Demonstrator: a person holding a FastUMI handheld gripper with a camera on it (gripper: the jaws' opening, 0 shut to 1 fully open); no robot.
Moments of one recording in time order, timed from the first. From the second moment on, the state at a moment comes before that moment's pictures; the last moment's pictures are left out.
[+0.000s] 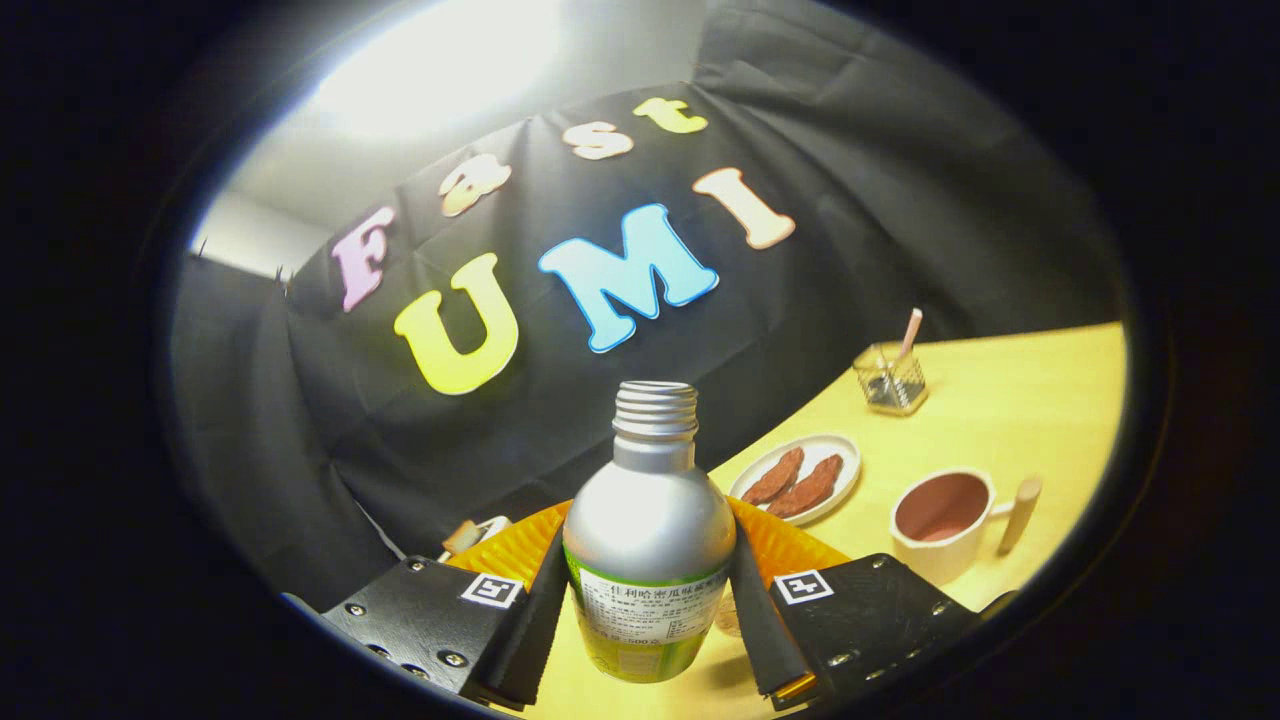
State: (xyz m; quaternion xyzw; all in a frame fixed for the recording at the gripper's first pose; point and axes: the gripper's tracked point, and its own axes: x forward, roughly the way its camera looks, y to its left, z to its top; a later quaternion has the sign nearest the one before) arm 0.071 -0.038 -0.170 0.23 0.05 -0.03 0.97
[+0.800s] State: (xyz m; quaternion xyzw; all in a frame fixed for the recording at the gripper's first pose) arm 0.120 -0.025 -0.183 -0.02 0.04 -0.03 1.00
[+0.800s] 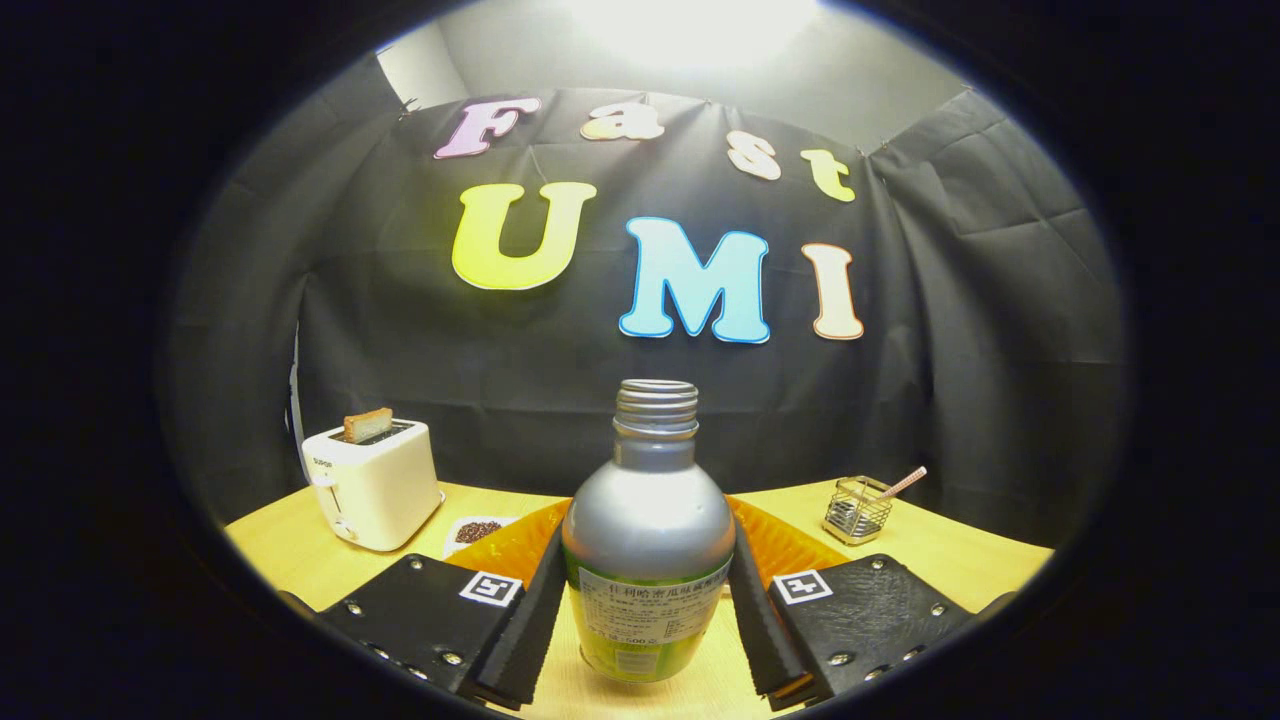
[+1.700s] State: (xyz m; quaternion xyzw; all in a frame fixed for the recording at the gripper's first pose) arm 0.171 -0.017 -0.273 -0.02 0.08 -0.02 1.00
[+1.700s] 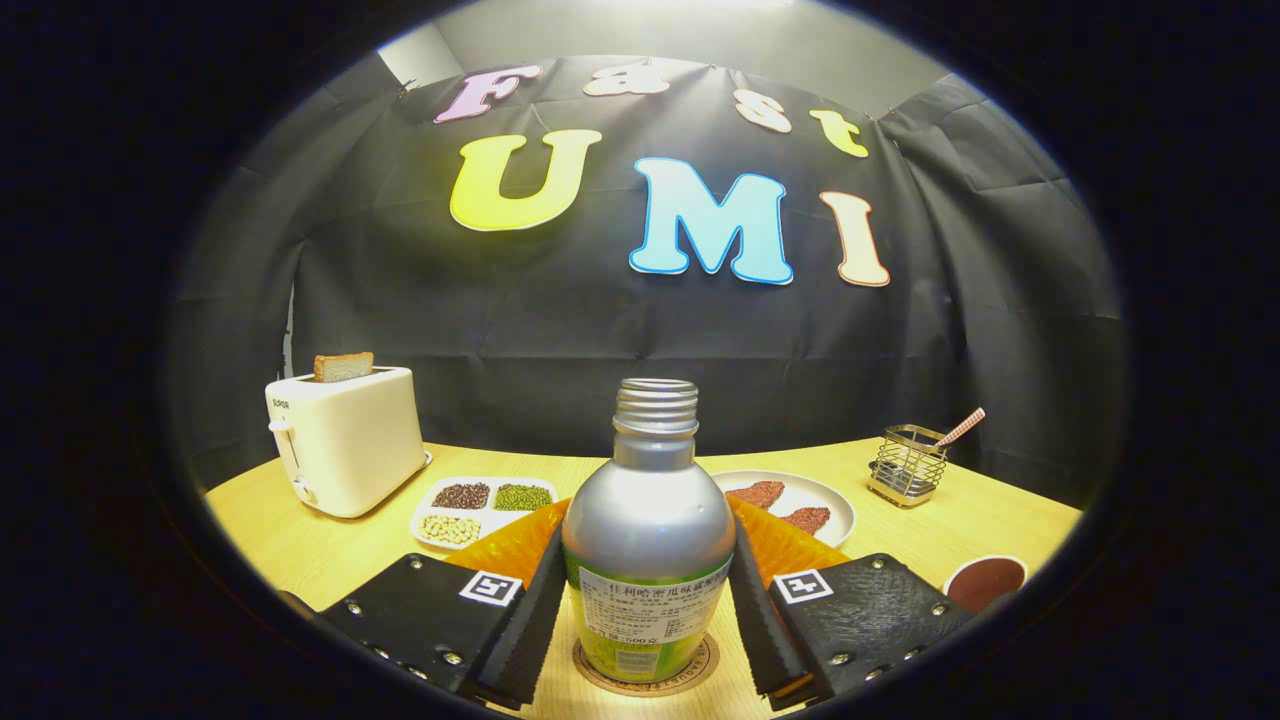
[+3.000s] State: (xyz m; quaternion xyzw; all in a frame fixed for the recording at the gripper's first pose) arm 0.078 -0.025 -0.058 -0.04 -0.01 0.04 1.00
